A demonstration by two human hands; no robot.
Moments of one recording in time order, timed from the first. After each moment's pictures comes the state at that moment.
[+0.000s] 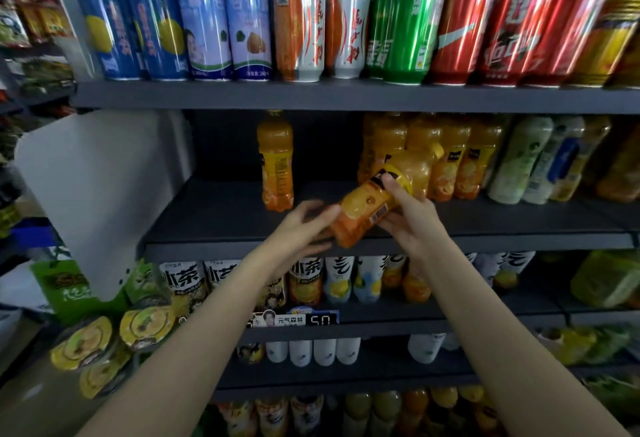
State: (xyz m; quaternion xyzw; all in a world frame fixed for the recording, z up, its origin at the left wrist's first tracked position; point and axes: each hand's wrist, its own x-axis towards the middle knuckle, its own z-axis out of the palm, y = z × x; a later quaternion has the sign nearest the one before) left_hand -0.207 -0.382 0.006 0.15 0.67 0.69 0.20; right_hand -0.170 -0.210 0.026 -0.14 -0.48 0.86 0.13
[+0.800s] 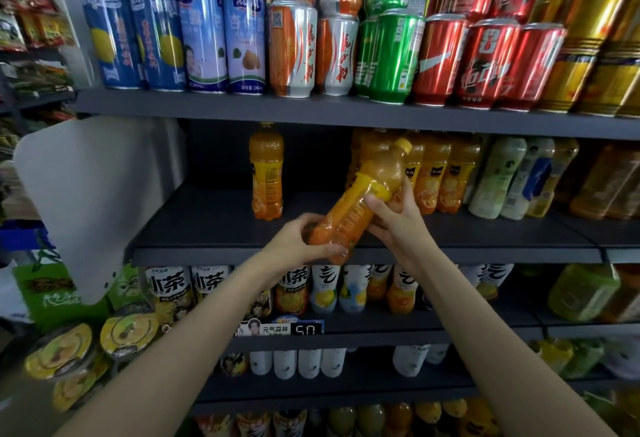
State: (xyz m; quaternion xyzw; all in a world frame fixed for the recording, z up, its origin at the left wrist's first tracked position) left_hand -0.194 -0.377 0.009 0.23 0.76 0.58 0.16; right_hand -0.151 -0.201 0.029 -0.01 -0.63 0.76 0.14
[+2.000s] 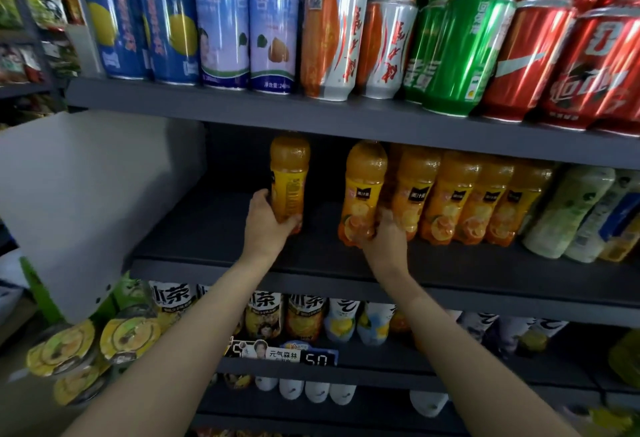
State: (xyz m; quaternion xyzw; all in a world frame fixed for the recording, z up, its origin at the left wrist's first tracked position) left_hand -0.304 -0.397 -0.015 0.04 0.83 0.53 -0.17; right_hand -0.273 -0.215 -0.026 -0.10 -0.89 0.37 0.24
